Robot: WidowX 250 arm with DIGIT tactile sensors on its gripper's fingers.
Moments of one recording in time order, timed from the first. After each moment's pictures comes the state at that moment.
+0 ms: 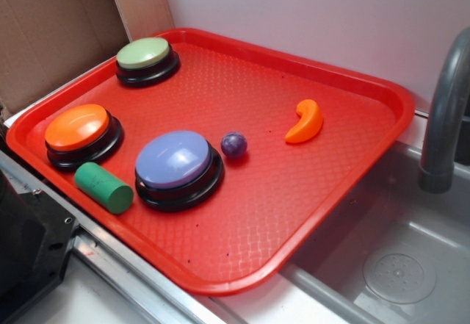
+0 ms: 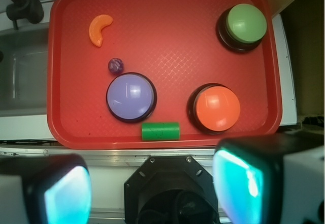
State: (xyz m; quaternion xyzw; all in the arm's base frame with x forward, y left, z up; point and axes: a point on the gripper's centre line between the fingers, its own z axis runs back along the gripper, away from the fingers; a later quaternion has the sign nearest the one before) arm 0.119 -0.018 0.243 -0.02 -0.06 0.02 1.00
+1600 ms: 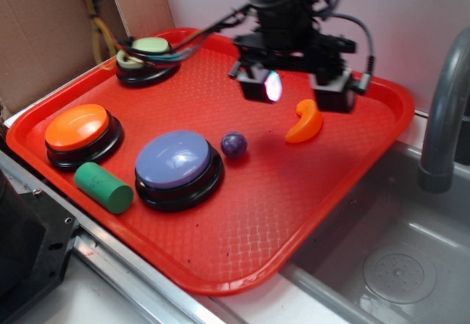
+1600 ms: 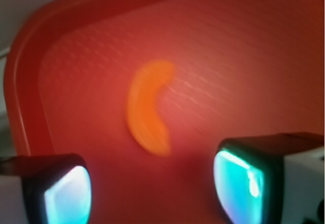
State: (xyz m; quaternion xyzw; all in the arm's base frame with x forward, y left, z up) arm 0.303 -0.116 0.058 -0.04 -0.08 0.16 0.98
